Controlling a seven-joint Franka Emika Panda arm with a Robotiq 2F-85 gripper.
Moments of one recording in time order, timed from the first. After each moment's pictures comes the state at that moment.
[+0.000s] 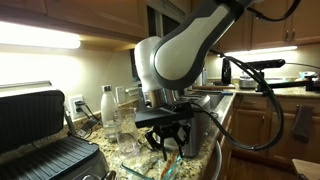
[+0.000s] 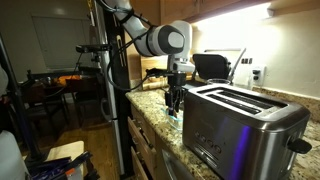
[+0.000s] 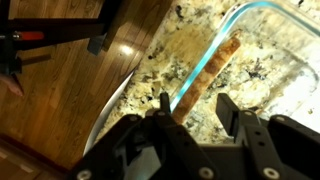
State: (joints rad) arm 0.07 0.14 0.09 -2.21 -0.08 2.24 1.26
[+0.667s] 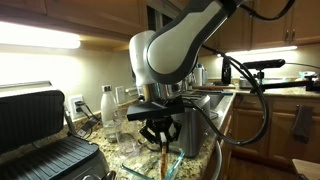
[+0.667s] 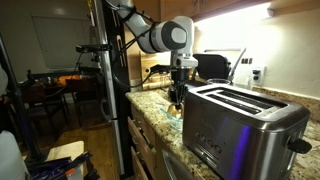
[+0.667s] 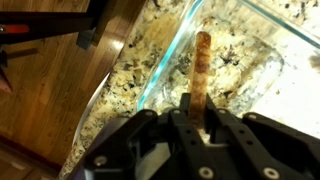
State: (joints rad) arm 0.07 0.16 0.08 -2.15 -0.09 2.24 1.28
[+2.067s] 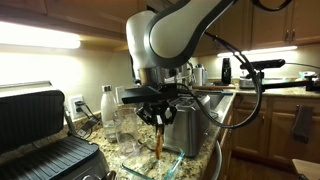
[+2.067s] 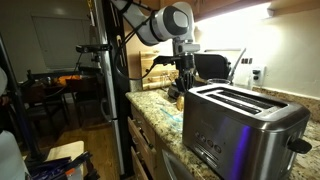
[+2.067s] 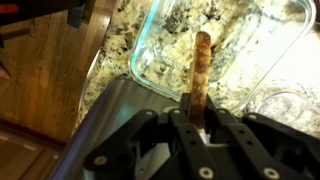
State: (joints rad) arm 0.08 0.10 0.07 -2.11 -0.22 2.21 1.41
